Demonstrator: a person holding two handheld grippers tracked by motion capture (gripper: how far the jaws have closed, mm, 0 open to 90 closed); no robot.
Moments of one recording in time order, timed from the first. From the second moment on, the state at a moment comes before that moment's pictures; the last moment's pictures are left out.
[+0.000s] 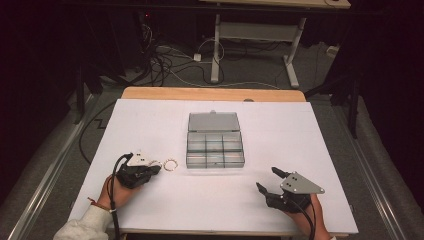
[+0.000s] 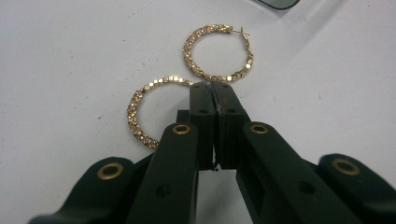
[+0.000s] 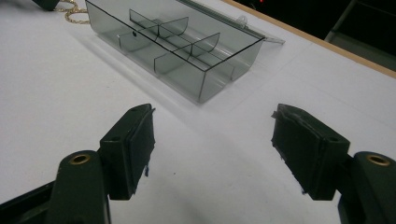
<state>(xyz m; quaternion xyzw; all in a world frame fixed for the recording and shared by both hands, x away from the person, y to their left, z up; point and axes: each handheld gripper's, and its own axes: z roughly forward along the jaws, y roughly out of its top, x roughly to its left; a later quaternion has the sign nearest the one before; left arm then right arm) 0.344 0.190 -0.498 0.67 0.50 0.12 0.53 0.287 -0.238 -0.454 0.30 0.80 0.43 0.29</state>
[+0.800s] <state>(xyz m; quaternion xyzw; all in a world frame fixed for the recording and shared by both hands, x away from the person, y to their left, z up) 0.336 0.195 -0.478 0.64 0.47 0.12 0.59 0.291 -0.245 -0.450 0.32 0.78 0.44 0.30</state>
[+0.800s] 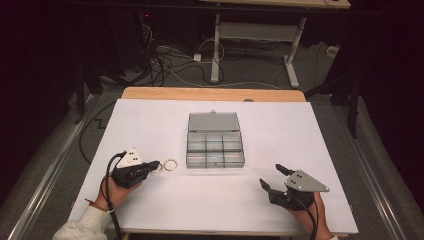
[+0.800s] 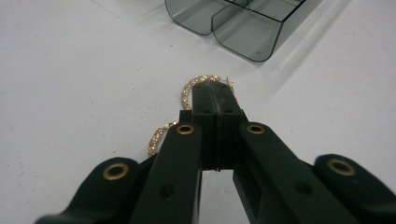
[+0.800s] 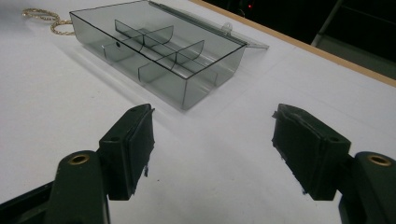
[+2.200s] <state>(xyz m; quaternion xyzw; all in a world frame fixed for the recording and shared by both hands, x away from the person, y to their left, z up) 0.359 0.198 -0.494 0.62 0.54 0.16 0.54 0.297 -0.242 -0.453 0.31 0.79 0.43 0.29</state>
